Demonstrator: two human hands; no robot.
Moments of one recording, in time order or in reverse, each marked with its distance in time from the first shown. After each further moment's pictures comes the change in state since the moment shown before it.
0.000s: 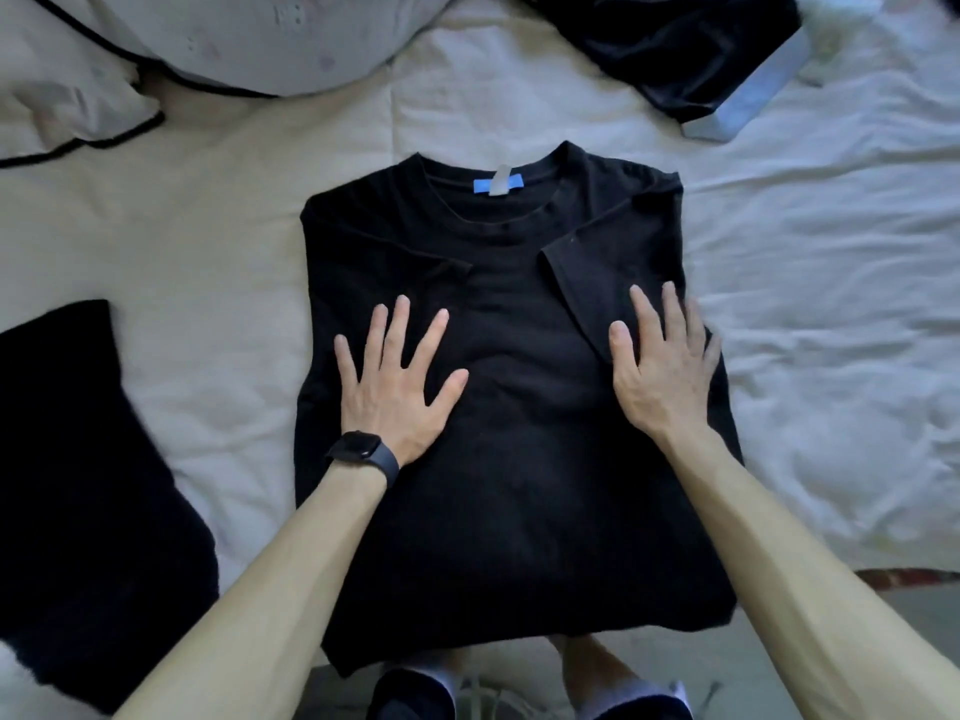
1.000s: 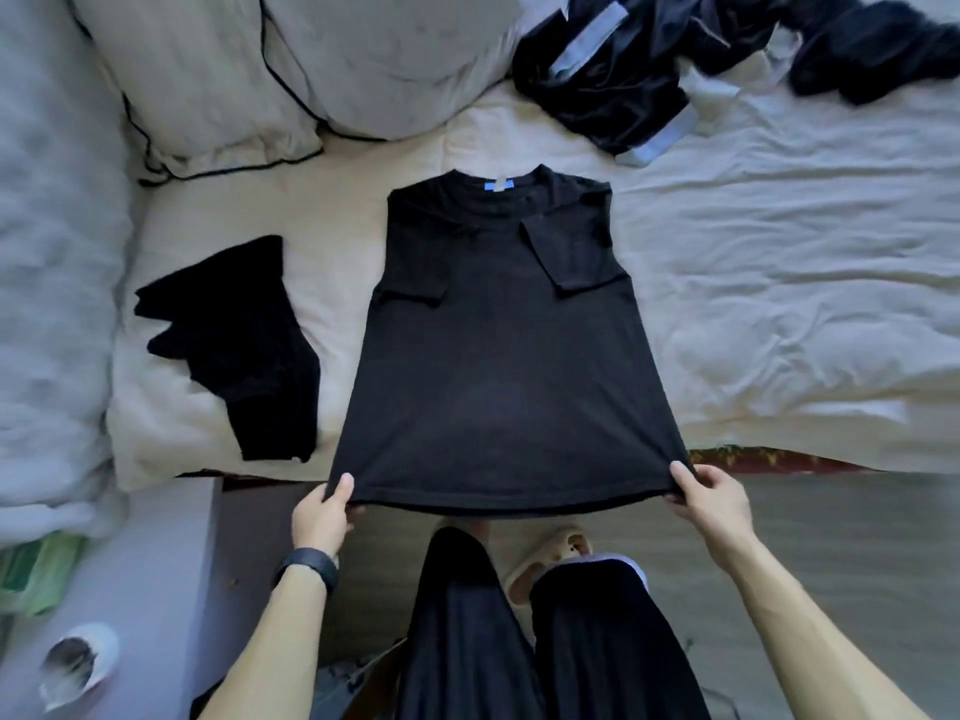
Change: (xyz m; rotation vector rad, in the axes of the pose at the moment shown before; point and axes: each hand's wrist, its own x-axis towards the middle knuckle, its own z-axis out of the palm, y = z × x) left_hand -0.390 0.008 -0.036 -1.083 0.091 -1.070; right_hand -0.313 0.192 -0.089 0.818 -0.163 0.537
